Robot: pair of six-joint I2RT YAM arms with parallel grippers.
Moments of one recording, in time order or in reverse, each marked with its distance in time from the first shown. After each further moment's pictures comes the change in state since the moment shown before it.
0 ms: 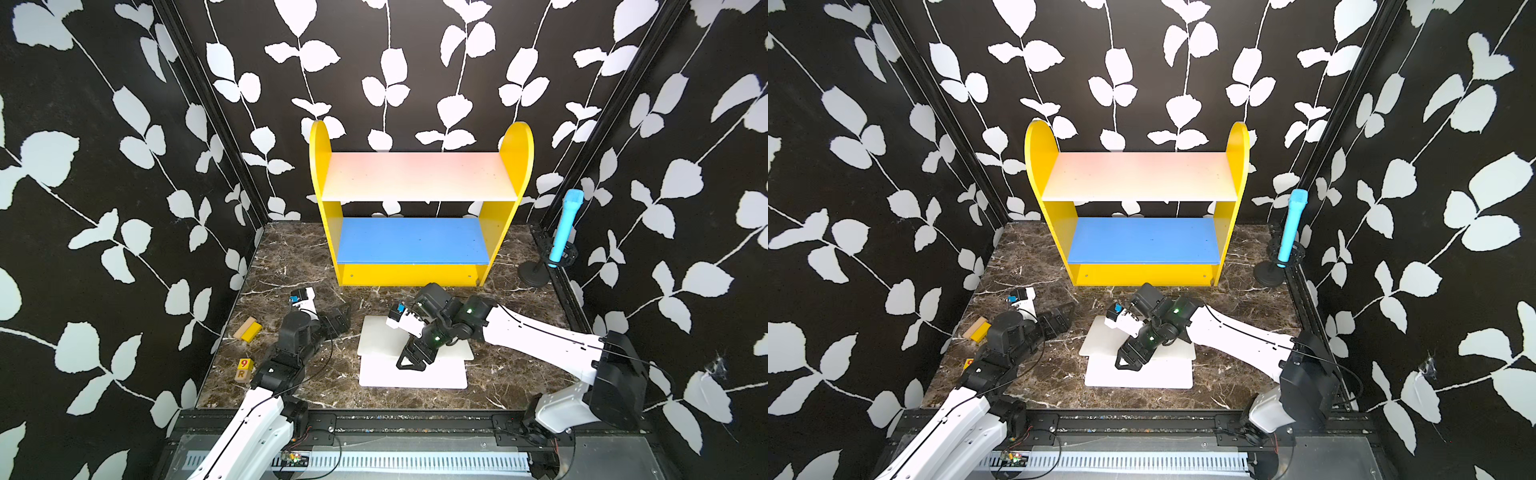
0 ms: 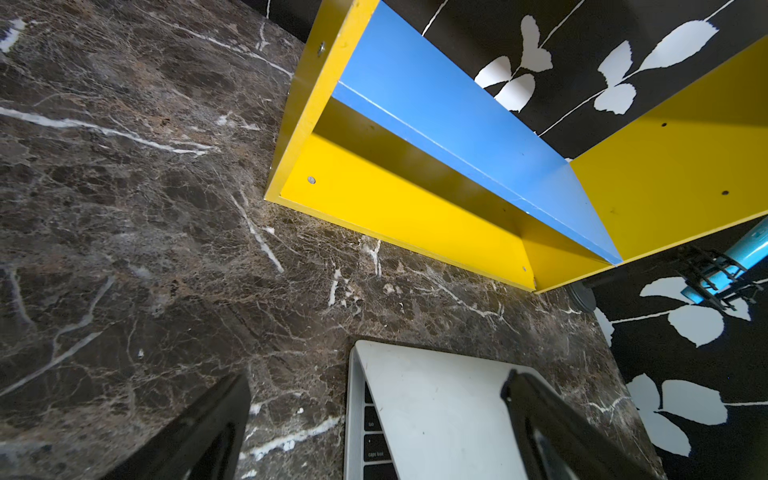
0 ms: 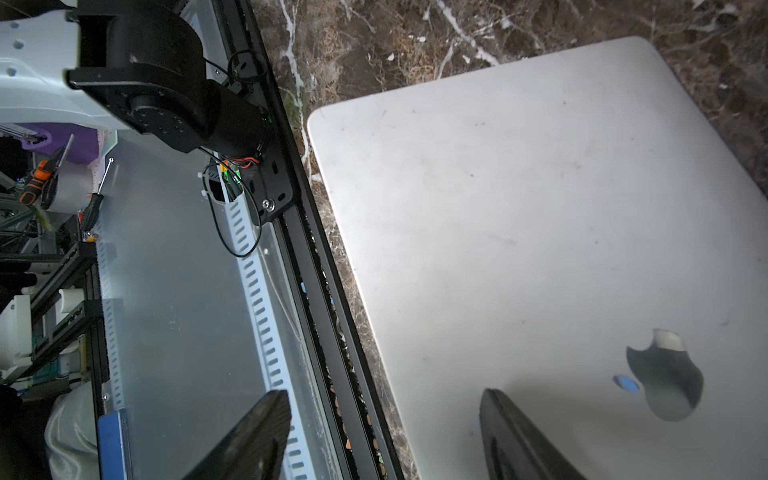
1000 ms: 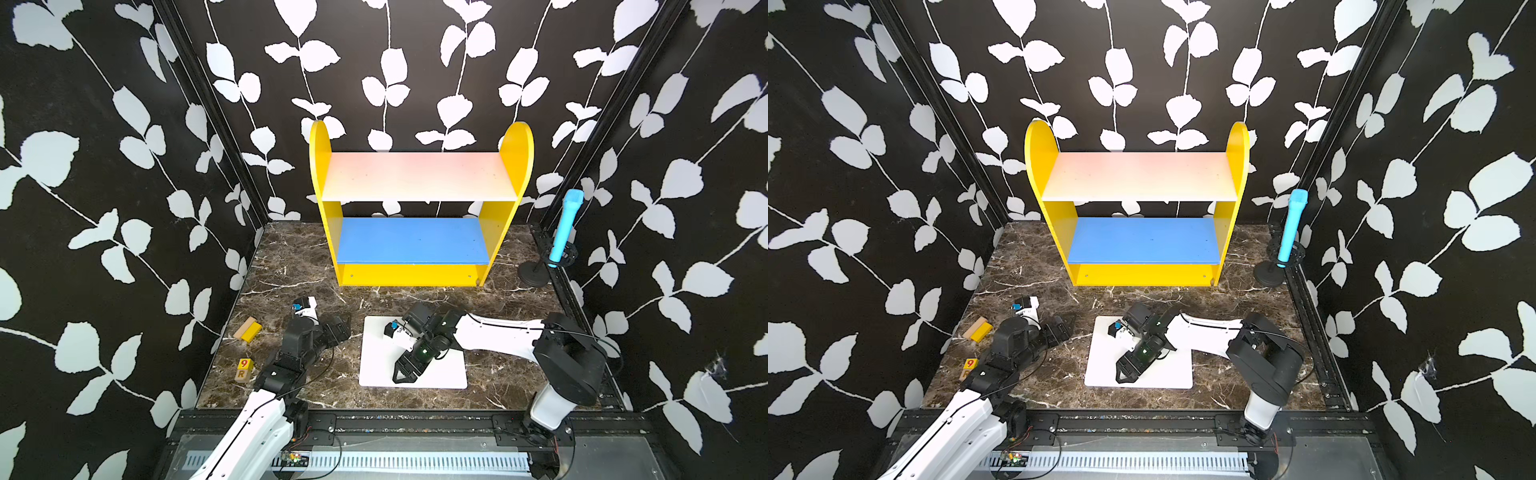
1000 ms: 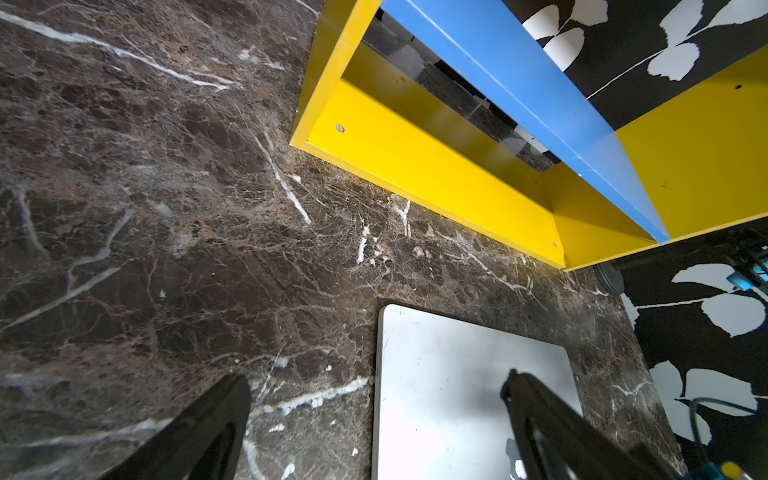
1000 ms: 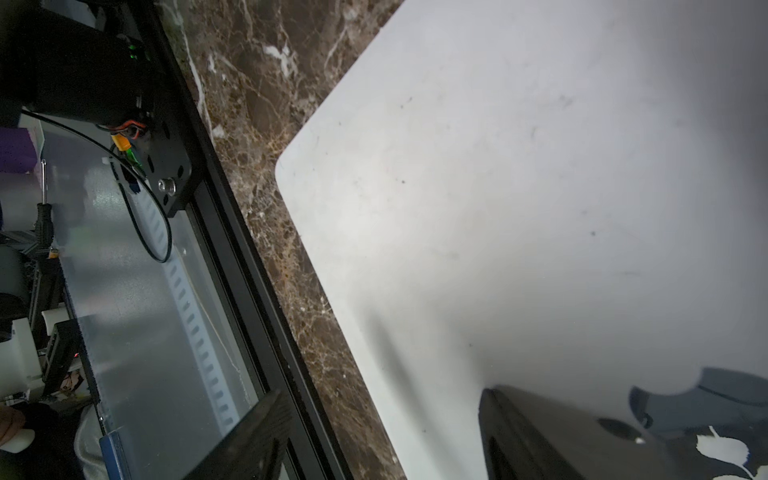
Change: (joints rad) left arm 0.000 -0.002 -0.073 -0.030 0.013 -0.023; right arm 0.016 0.217 -0.130 0.211 -0.013 0.101
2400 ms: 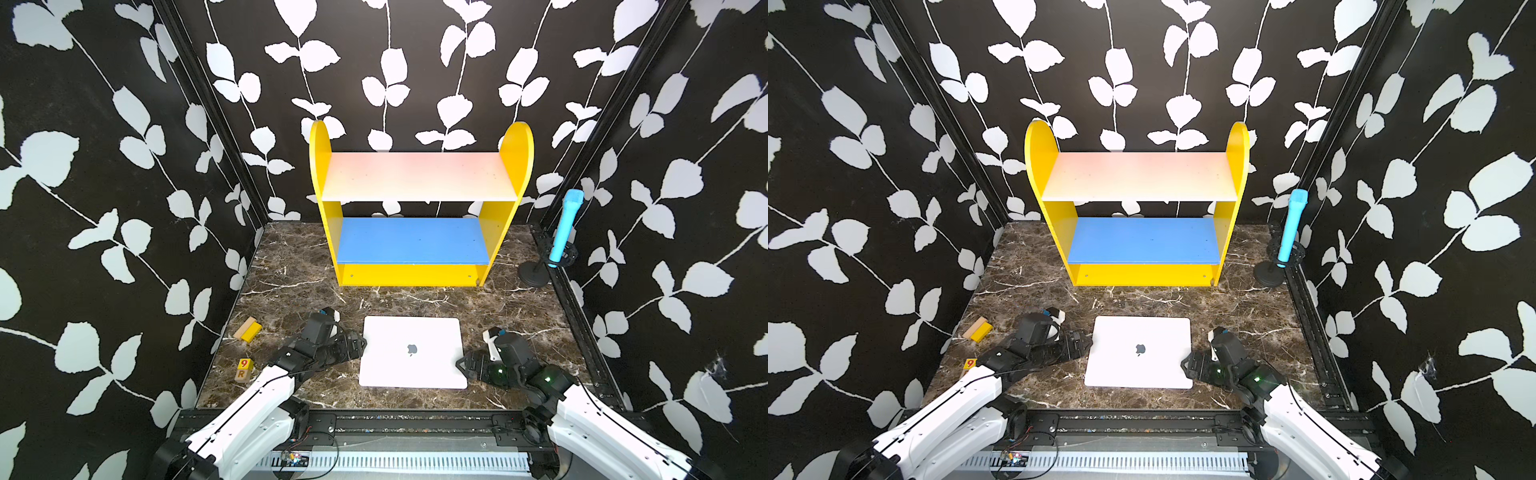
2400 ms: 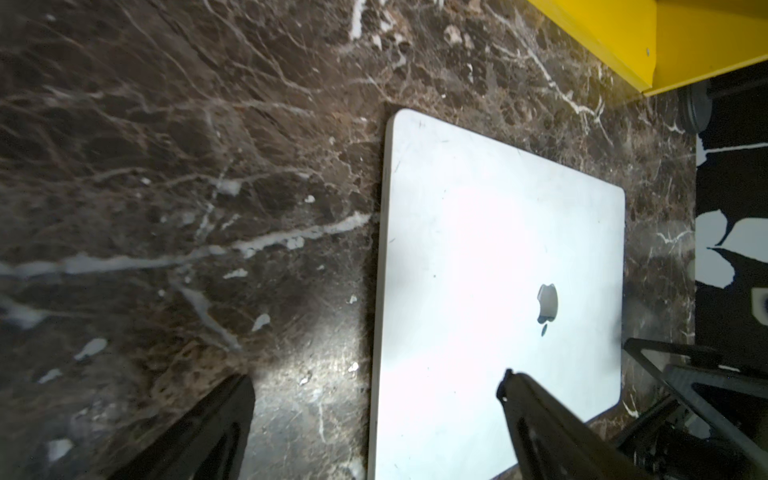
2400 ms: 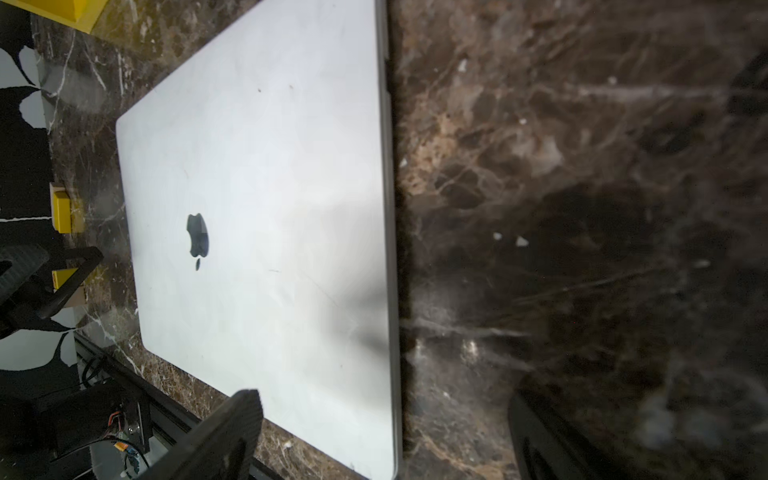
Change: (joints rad) left arm -0.137 0.255 0.091 -0.238 0.175 0.002; right arm -0.379 -1.065 -0.736 -0.037 0.308 0.708
